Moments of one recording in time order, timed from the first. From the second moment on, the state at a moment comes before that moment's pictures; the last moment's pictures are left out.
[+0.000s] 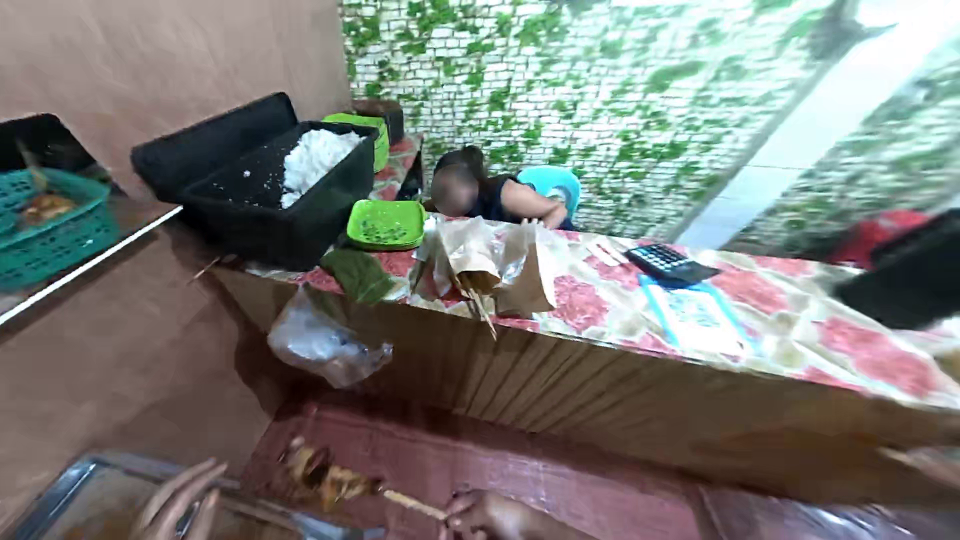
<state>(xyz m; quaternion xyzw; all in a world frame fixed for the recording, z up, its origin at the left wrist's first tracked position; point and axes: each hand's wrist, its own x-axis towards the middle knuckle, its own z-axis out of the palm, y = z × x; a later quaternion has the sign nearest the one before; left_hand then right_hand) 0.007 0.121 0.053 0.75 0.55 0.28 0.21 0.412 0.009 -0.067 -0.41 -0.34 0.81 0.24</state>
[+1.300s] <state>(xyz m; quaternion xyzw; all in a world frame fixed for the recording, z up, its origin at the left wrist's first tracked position) 0.466 0.335 0.044 0.89 0.42 -0.02 0.19 0.606 0.274 -0.016 -0.72 -0.41 0.46 0.32</state>
